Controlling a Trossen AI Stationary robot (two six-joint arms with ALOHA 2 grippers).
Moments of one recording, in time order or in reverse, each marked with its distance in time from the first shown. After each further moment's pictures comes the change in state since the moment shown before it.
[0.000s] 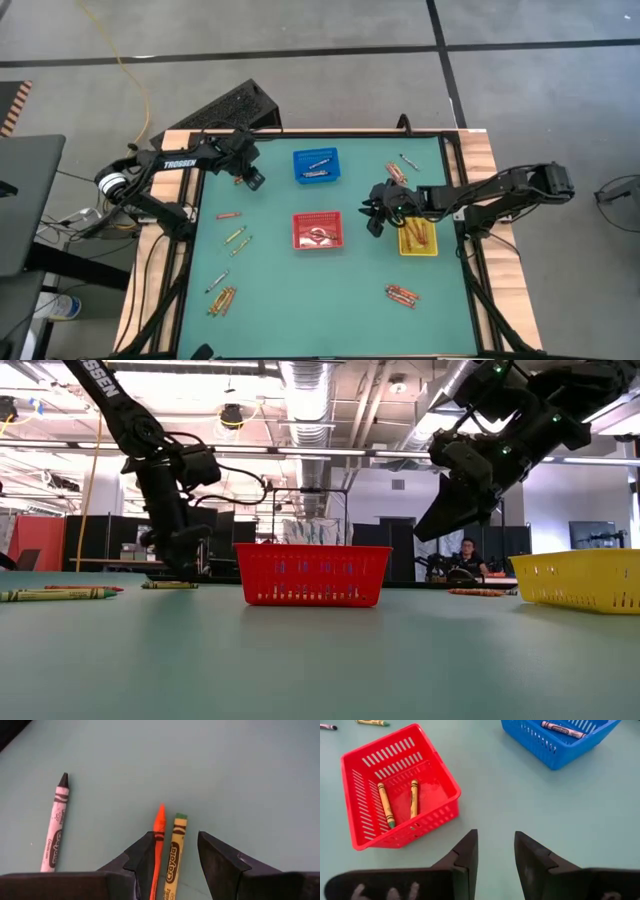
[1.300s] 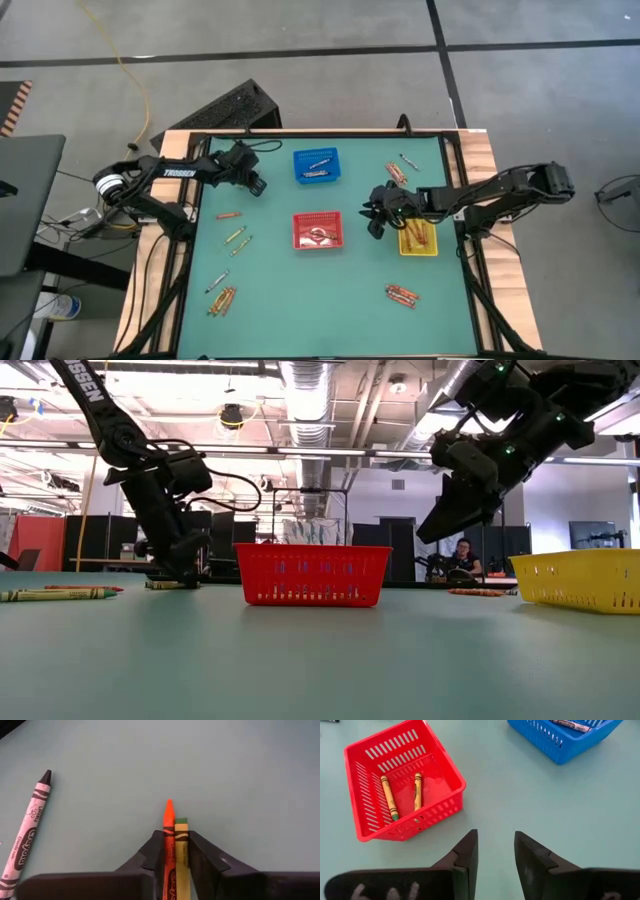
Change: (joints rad) left arm -0.076 0.002 -0.155 0.154 -0.047 -0.090; right arm 0.019 0.000 0.000 -0.019 -0.002 0.013
